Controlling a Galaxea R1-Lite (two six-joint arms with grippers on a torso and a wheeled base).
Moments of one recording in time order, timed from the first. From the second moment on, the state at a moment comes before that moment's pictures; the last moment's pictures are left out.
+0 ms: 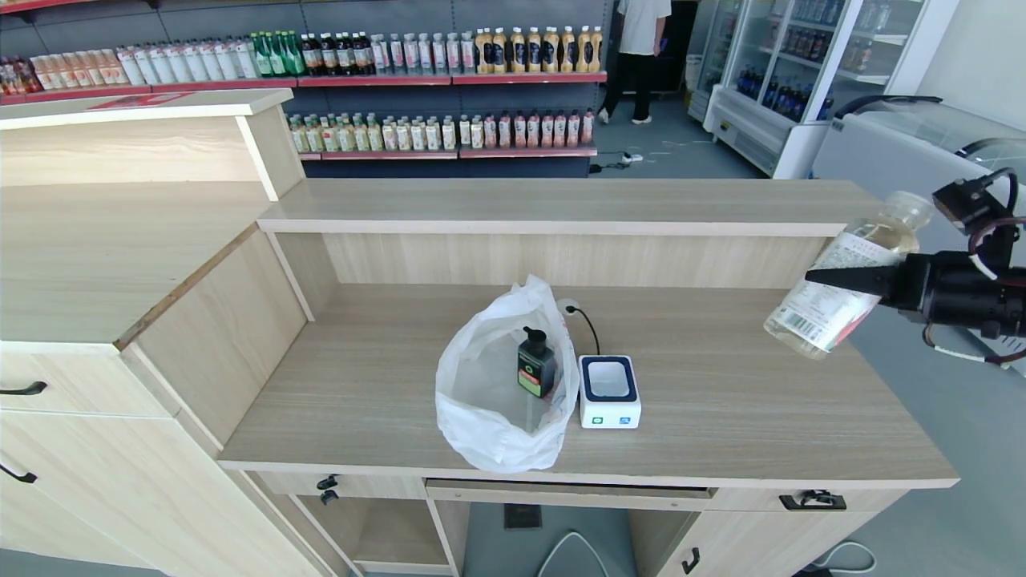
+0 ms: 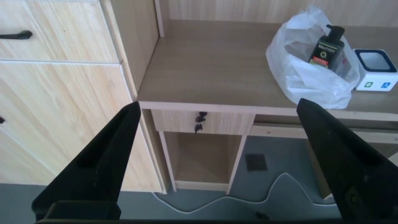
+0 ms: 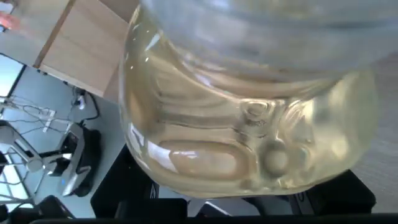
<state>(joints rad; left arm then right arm) 0.00 0.00 0.00 0.00 0.00 -0.01 -0.24 1.66 -1.03 -0.25 0.88 0.13</state>
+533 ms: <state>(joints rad) 0.00 0.00 0.00 0.00 0.00 -0.01 -0.03 1.36 -1.03 -0.05 1.09 0.16</state>
